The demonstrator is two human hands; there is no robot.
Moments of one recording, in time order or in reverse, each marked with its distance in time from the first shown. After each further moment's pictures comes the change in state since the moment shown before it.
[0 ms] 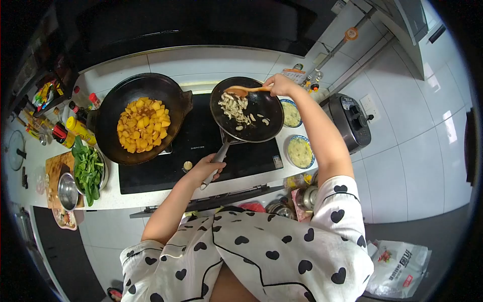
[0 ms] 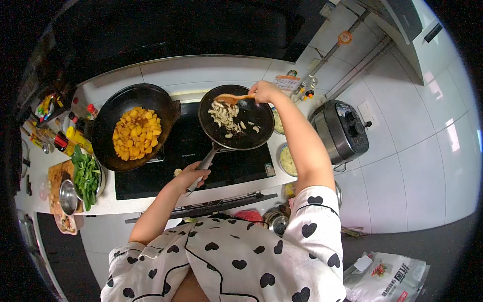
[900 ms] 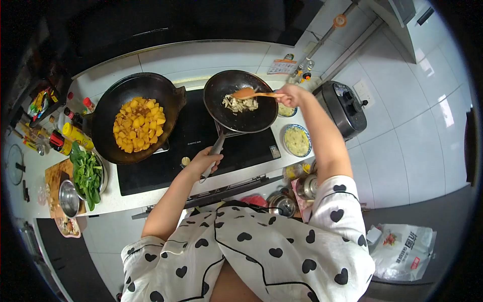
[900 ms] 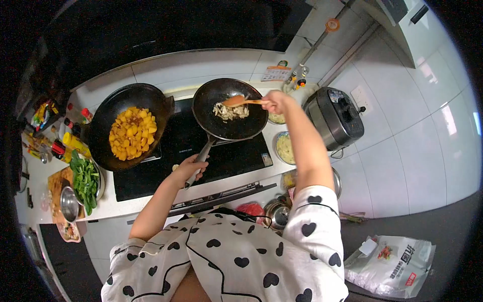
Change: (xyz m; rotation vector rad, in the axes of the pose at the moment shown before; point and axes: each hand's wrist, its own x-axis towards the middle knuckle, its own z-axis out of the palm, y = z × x) left_hand -0.001 0.001 0.001 -0.009 0.003 0.002; right_hand -0.049 0.048 0.015 1.252 -0.331 0.790
